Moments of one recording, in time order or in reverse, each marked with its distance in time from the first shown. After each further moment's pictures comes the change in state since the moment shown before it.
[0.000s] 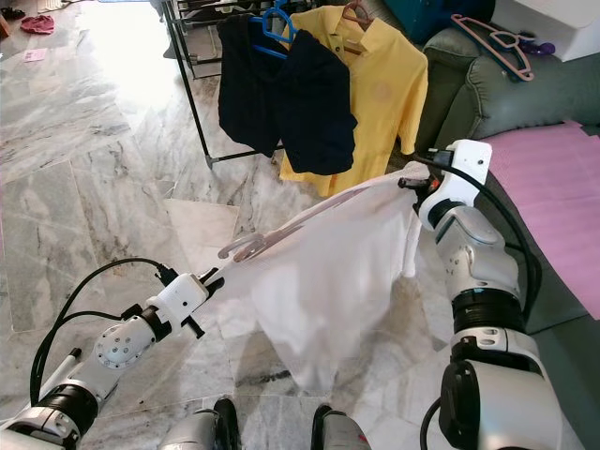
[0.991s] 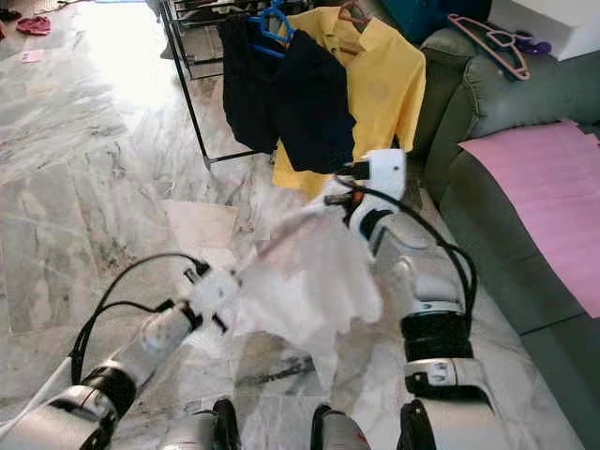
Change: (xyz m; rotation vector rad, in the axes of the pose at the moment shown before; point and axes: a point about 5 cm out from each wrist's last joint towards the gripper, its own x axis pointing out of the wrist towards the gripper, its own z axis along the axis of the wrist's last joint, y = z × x) left arm 0.038 -0.016 0.009 -0.093 0.159 0.059; right arm -0.010 0.095 -0.022 -0.031 0.099 0.294
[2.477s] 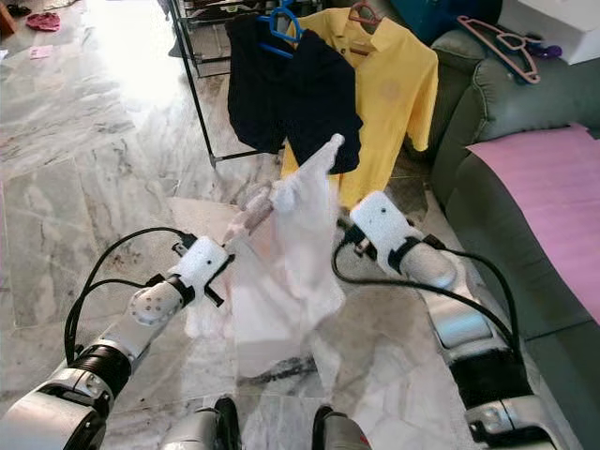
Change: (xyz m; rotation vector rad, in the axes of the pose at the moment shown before) left arm 0.006 0.028 0.020 0.018 -0.035 -0.007; right arm -0.041 -0.029 -0.027 -0.758 0.117 0.131
